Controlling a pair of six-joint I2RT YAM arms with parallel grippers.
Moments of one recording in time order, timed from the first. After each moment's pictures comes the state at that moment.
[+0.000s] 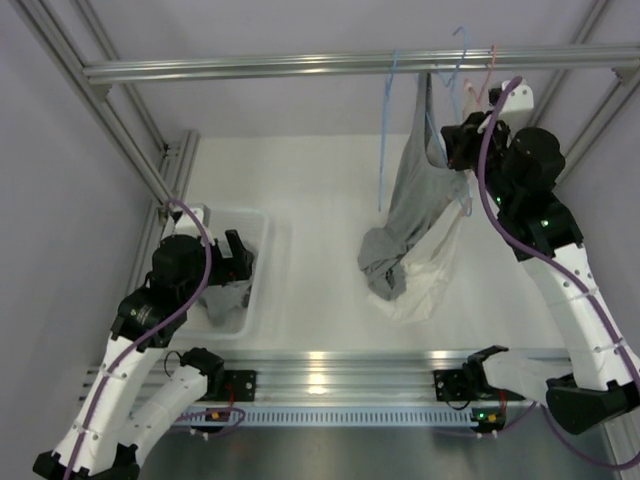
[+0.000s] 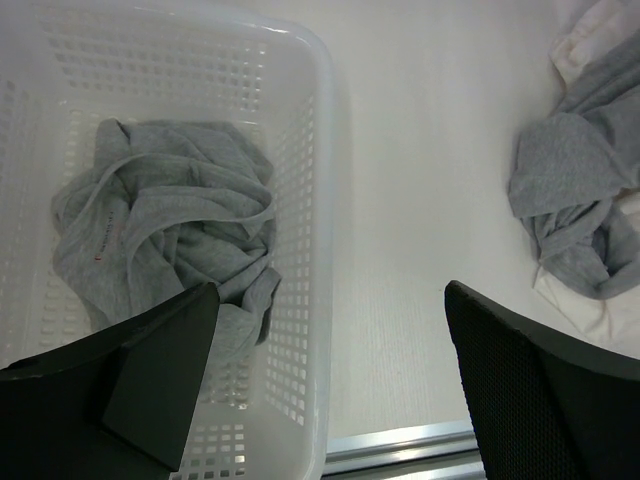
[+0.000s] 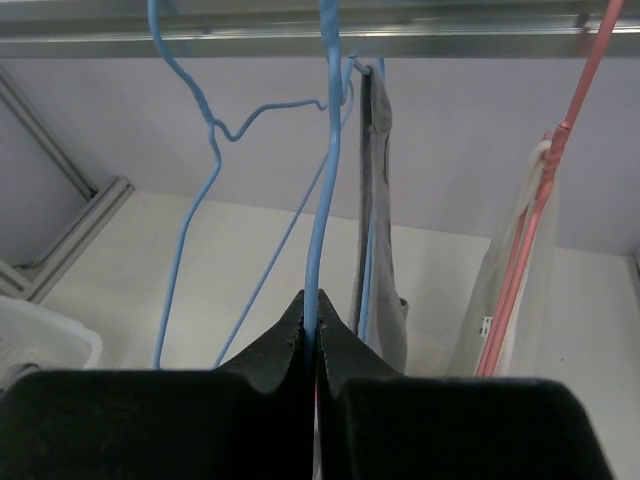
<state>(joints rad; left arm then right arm) -0.38 0.65 0.92 -0.78 -0.17 -0.39 0.34 1.15 1.46 -0.30 0.05 0.12</state>
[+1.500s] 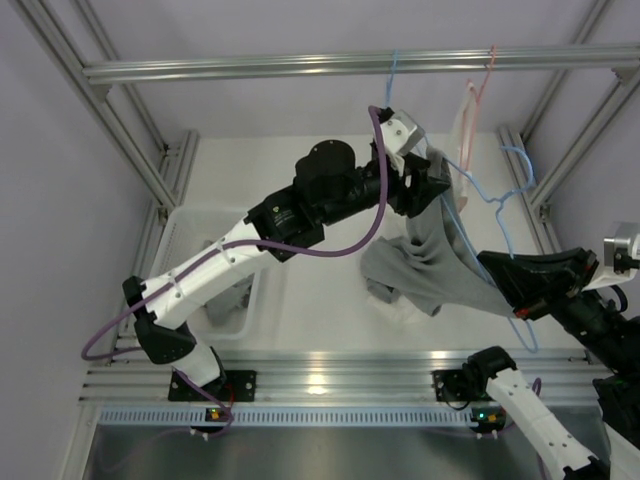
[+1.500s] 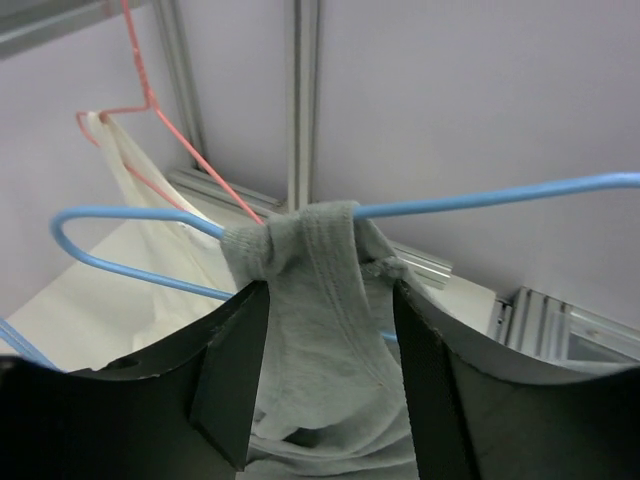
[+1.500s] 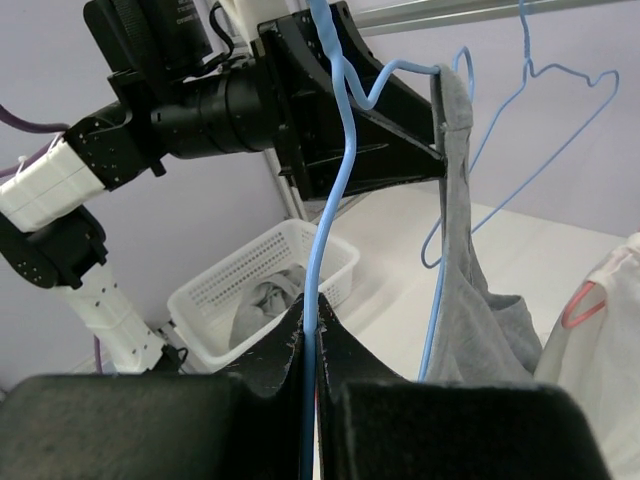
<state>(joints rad) -1.07 1.62 1.89 -0.22 0.05 -0.09 0.34 0.42 1.32 -0.64 -0.41 0.37</state>
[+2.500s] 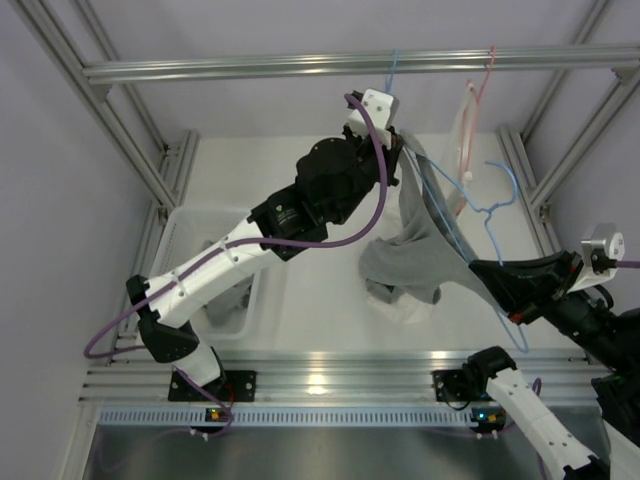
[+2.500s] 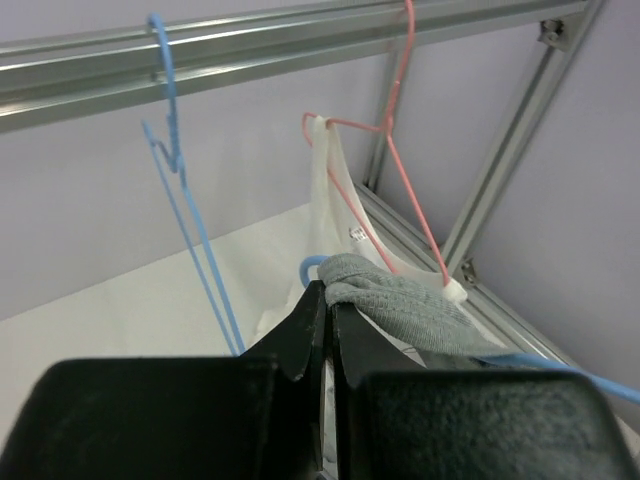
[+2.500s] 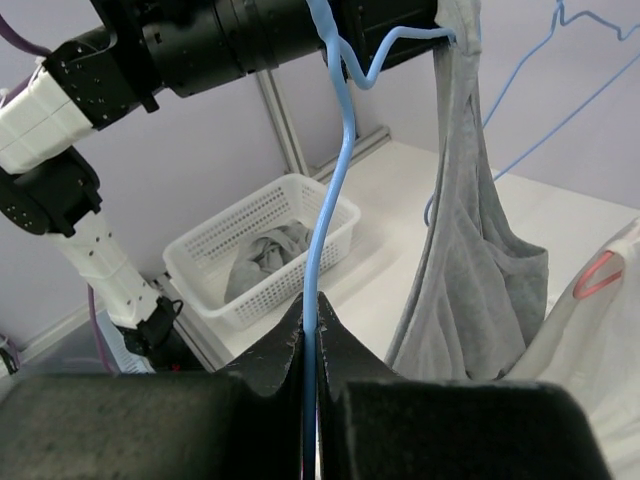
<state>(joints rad) -1.08 1.63 1.92 -0.18 -0.44 -0.08 0.34 0.43 1.32 -0.72 -0.47 0.30</state>
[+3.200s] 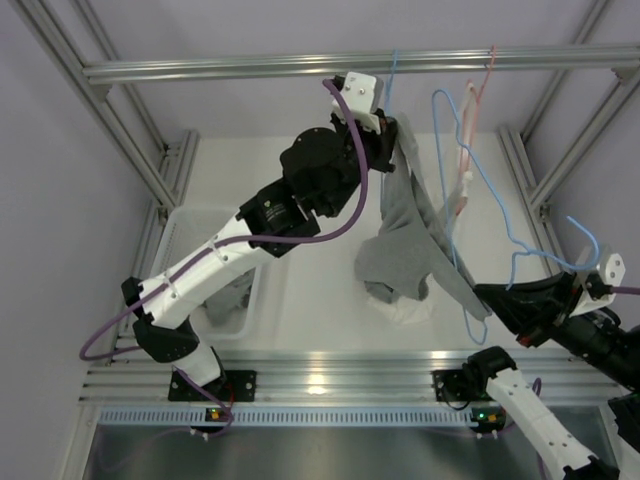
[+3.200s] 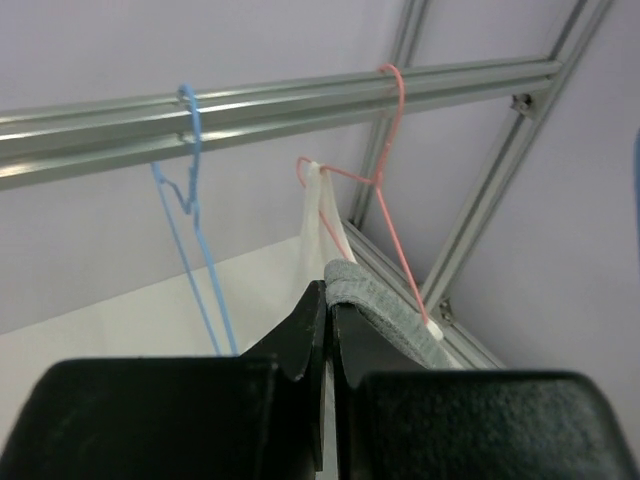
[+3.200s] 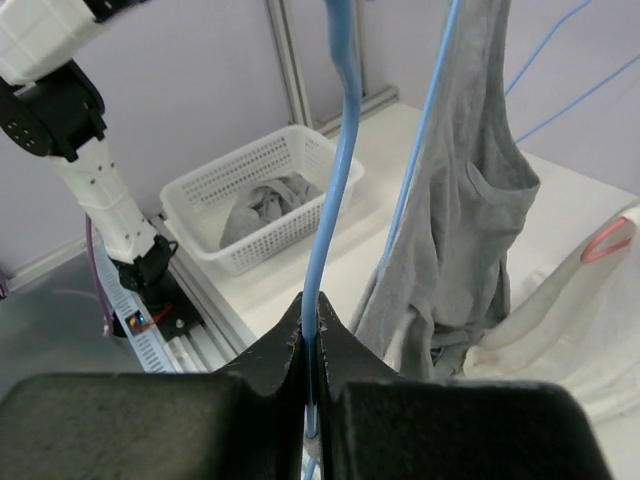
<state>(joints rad) -1.07 1.64 2.02 -0.19 -0.51 -0.10 0.34 0.43 1.42 -0.95 -0.54 0.14</state>
